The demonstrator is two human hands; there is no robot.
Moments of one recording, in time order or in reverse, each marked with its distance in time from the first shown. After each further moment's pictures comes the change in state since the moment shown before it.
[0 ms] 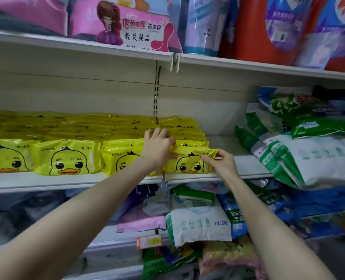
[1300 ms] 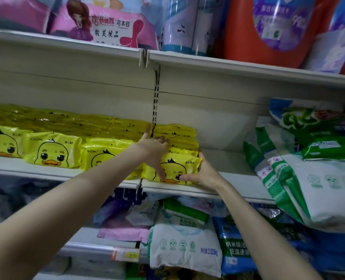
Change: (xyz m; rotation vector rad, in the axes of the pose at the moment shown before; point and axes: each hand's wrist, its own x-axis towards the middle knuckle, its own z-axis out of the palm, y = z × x) left_hand 0.048 0.046 -0.002 0.362 -0.523 -0.079; right_hand 0.065 0.028 -0.016 -0.013 -0.604 -0.199
